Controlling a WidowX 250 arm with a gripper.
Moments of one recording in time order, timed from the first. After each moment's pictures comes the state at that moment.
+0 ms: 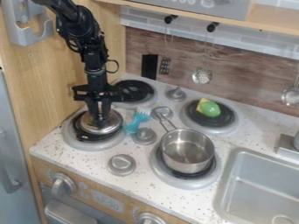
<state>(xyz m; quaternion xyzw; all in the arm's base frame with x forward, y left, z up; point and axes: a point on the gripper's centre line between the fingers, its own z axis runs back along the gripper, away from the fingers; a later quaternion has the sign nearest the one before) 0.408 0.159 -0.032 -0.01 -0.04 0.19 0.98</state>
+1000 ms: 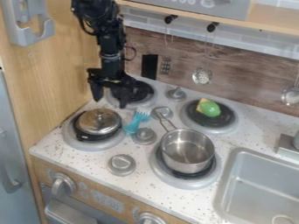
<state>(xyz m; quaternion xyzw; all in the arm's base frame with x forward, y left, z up) 0.417 0.108 0.004 0.02 -0.04 0.02 1.00</state>
